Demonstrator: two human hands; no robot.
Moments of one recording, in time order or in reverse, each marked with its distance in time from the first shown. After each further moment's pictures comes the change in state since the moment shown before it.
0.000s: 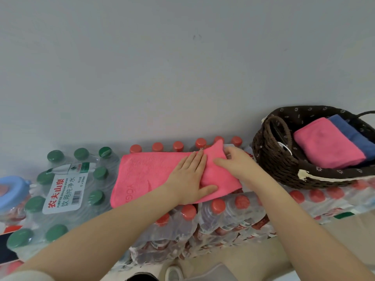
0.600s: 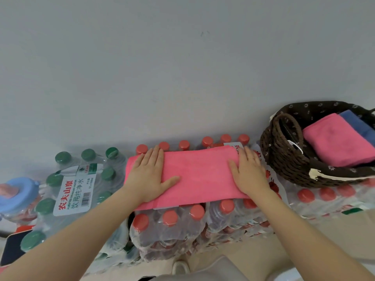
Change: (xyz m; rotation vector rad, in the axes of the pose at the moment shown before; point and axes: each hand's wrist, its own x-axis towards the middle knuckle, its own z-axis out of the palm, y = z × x) left_hand -0.048 -0.081 -0.014 0.087 -0.018 -0.301; right_hand 0.007 0.045 0.025 -0.576 0.196 0.051
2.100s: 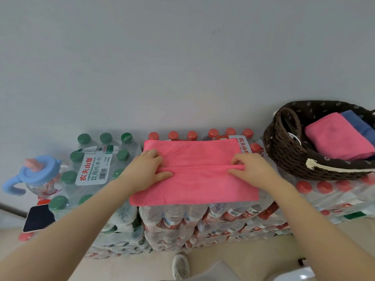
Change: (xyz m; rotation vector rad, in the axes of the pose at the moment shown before) left_hand -0.046 -0.016 -0.010 -0.169 0.082 0.093; right_hand -0.030 0.006 -0.029 0.034 -0.102 -0.400
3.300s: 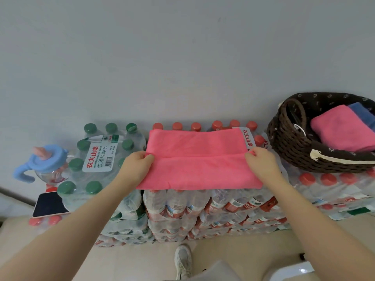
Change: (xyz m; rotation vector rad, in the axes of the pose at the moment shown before) left_hand -0.026 0.008 0.006 -0.685 0.172 -0.614; right_hand -0.004 0.007 0.018 0.340 0.203 0.421
